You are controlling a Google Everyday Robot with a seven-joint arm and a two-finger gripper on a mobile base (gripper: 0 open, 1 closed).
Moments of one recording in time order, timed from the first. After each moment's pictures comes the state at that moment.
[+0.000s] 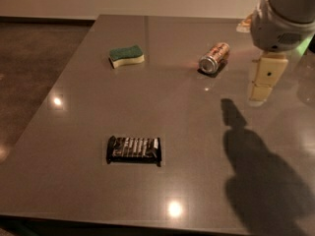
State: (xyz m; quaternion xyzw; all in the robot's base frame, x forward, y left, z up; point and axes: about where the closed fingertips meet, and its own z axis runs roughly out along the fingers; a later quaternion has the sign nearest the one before) arm 0.514 -0.199 0.972 -0.67 0.71 -0.10 0.16
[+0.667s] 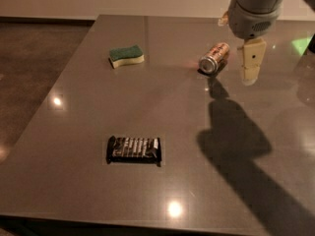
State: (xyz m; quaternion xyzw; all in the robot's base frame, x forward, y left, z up) arm 0.600 -0.204 0.952 -0.74 0.64 -0.16 0.10
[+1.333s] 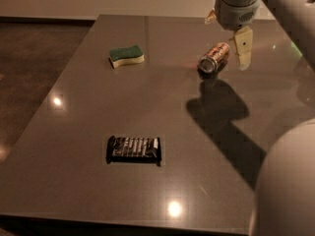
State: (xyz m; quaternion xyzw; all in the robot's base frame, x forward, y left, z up) arm 0.672 -0.203 0.935 -0.80 0.57 -0.16 0.06
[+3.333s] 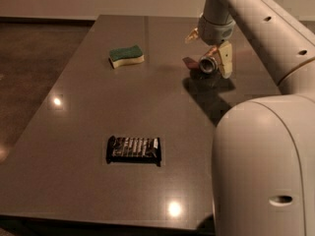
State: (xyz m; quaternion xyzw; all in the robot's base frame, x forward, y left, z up) arm 0.720 -0.174 0.860 -0.87 0.48 -0.09 0.06
